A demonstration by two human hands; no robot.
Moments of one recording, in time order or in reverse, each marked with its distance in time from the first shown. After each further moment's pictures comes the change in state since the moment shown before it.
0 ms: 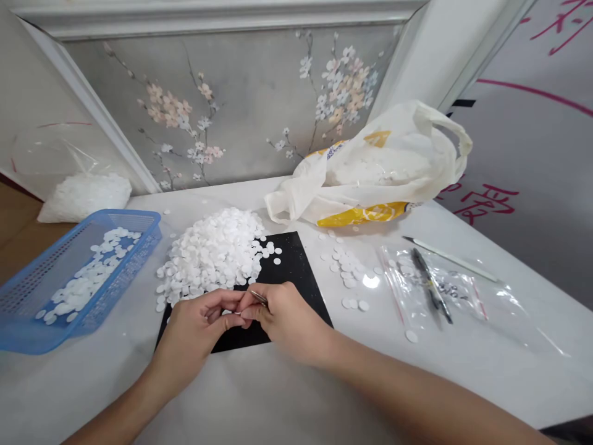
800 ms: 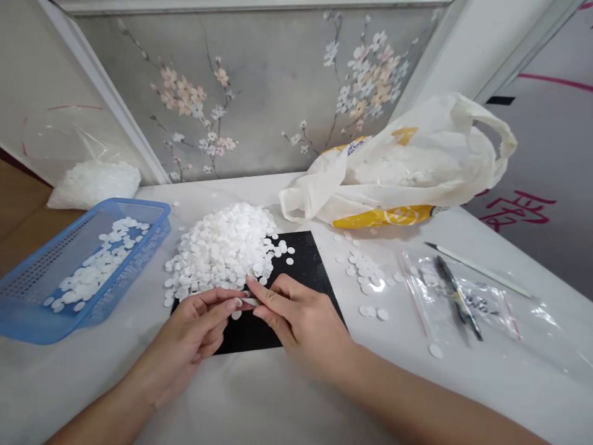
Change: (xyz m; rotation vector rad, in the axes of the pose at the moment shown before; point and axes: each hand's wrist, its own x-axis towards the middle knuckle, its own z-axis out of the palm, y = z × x) left_hand -0.004 -0.011 -0.011 -0.599 -0.051 -0.286; right_hand -0.009 0.015 0.003 -0.468 0.273 -0.479
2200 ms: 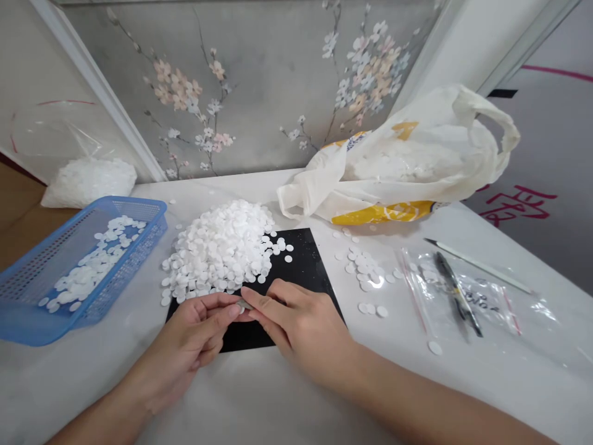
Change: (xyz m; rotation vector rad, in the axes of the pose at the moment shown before) left_hand -0.003 -0.001 0.004 0.052 -0.049 -0.026; right_hand 0.001 -0.004 -0.003 -0.147 0.013 -0.115
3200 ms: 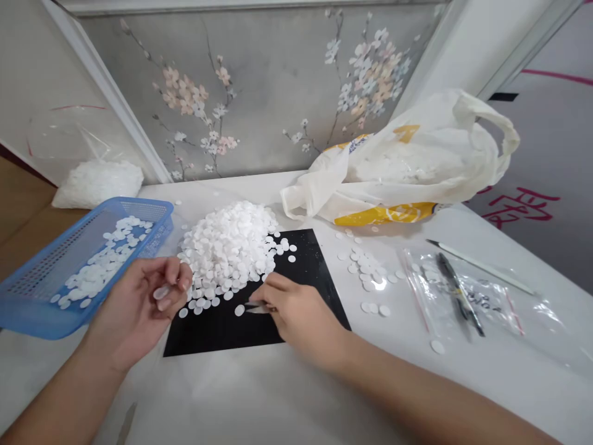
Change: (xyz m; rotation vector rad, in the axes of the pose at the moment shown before) left_hand -0.005 0.040 -0.045 -0.277 0.175 0.214; right_hand 0.009 0.009 0.011 0.209 -0.205 0.207
